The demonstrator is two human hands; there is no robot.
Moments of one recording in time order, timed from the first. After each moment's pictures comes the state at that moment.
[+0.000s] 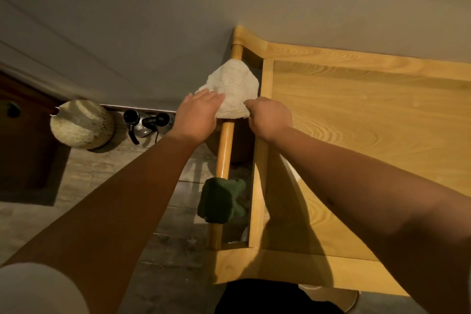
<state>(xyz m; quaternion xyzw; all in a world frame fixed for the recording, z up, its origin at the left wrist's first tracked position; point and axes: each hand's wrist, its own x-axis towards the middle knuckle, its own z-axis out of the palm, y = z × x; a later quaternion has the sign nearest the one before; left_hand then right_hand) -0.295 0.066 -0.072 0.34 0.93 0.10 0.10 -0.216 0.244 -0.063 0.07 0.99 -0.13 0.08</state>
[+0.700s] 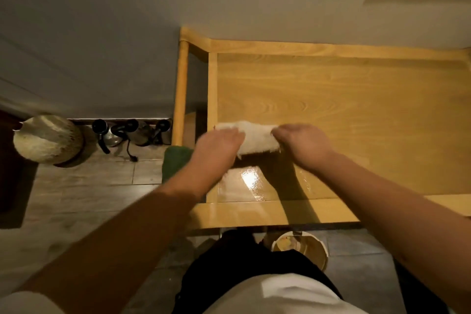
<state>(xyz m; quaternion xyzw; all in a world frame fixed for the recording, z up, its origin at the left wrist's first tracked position) -0.078 0.120 -0.007 0.50 0.86 0.13 0.05 0.024 0.330 0.017 0.04 0.99 0.00 0.14</state>
